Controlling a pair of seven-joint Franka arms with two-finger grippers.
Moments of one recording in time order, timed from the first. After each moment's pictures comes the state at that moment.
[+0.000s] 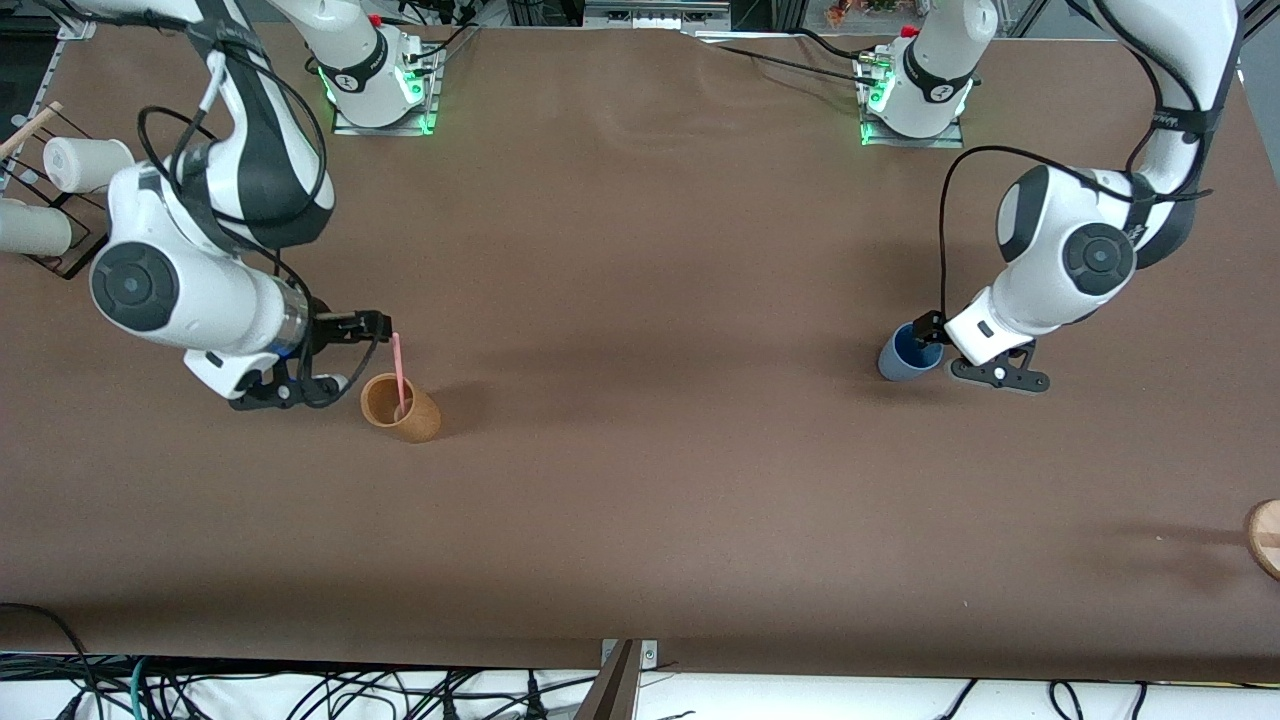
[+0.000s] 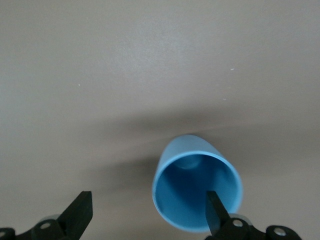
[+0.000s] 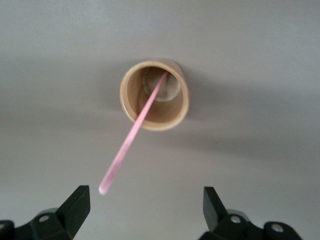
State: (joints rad) left arm 0.04 0.25 -0.15 -2.16 0.09 2.33 0.03; right arm 0.04 0.40 0.21 -1.60 0.00 1.78 0.13
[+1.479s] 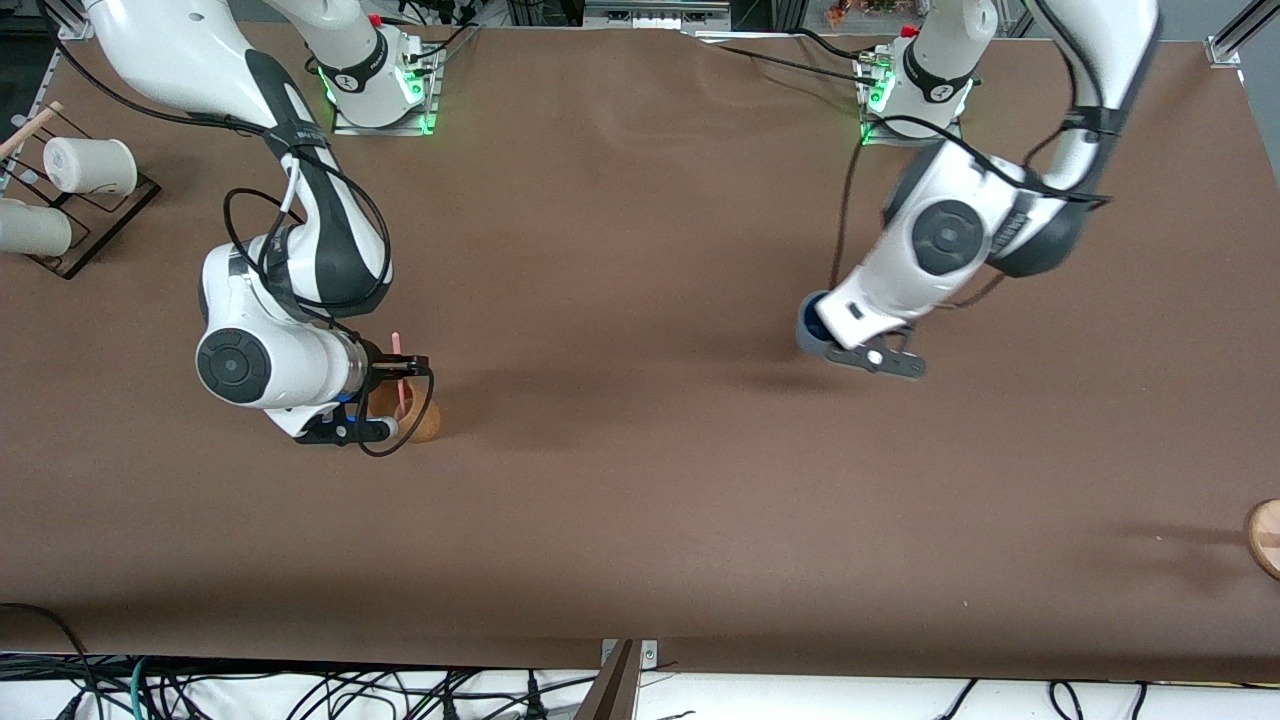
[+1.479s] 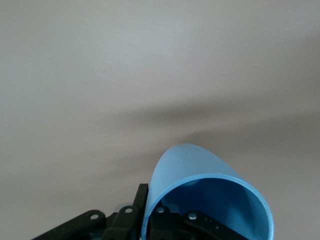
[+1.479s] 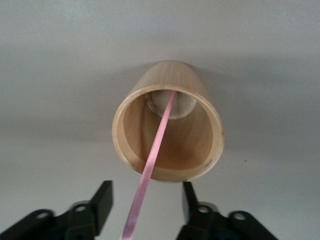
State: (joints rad) left arm 0.02 0.32 -0.51 -1.93 0.11 2.08 -0.42; right arm 0.18 0.56 0.08 -1.55 0.06 1.85 0.19
